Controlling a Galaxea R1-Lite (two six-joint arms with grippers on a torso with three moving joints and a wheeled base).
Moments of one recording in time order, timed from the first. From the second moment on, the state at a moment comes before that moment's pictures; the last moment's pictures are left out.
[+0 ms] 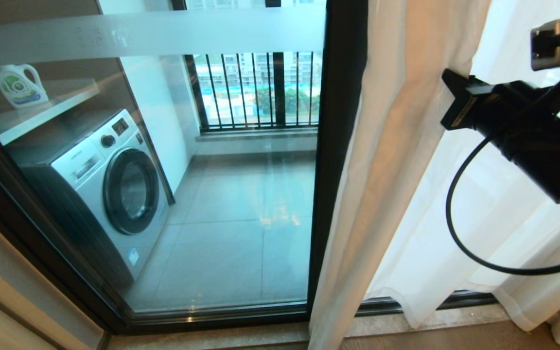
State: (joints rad) left arm 0.00 0.00 0.00 0.00 0.02 -0.05; right arm 0.36 1.59 -0.87 -1.12 -0.11 -0.10
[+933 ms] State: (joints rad) left arm 0.00 0.00 0.00 0.00 0.02 -0.05; right arm 0.35 1.59 -0.88 -1.12 -0.11 -0.10
